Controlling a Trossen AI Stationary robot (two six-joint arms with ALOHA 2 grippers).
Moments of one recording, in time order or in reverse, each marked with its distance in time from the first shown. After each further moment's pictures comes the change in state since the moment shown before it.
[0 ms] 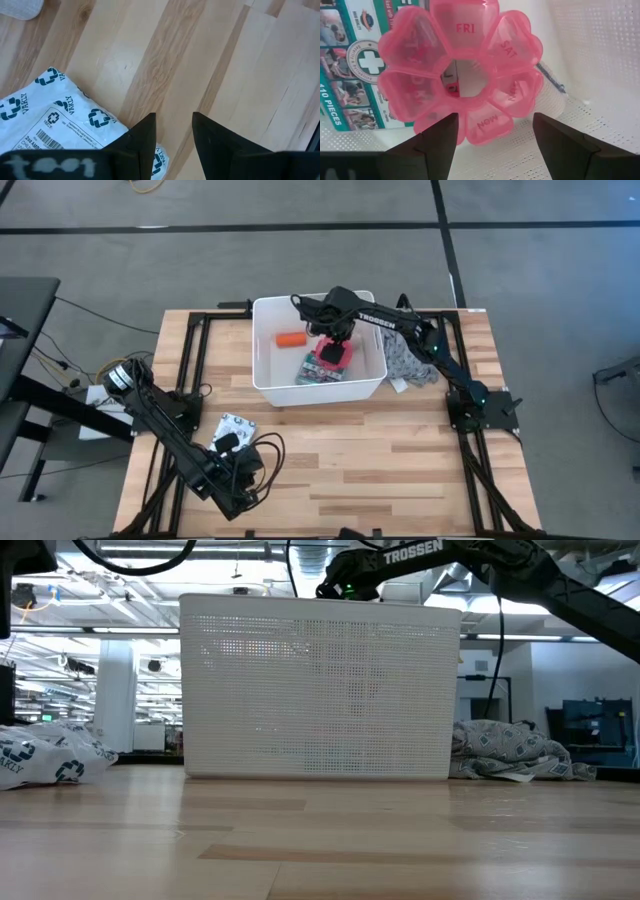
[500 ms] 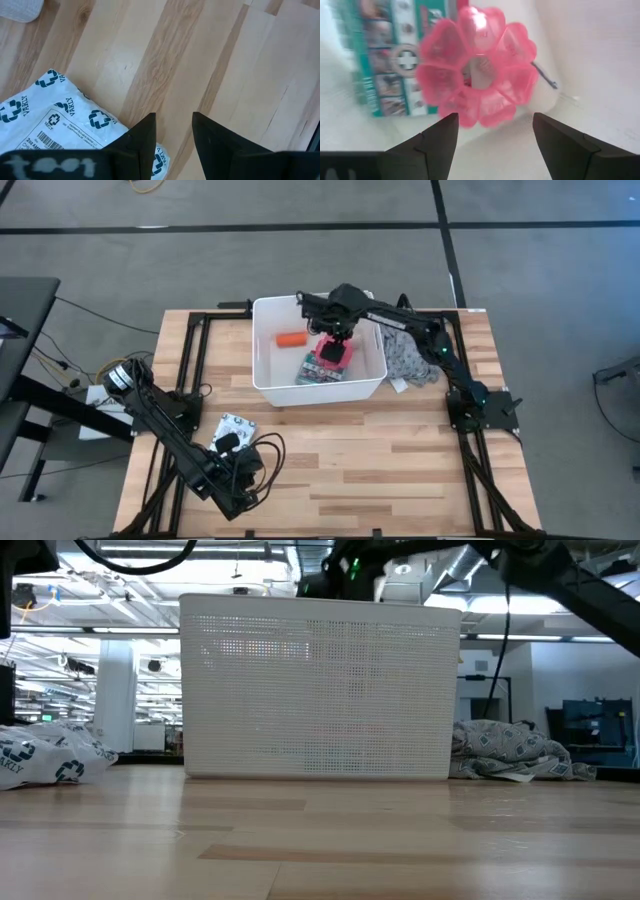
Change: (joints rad) left arm 0.000 0.000 0.000 0.001 0.000 0.016; right arm 0.033 -0.076 -0.001 0.000 0.000 0.020
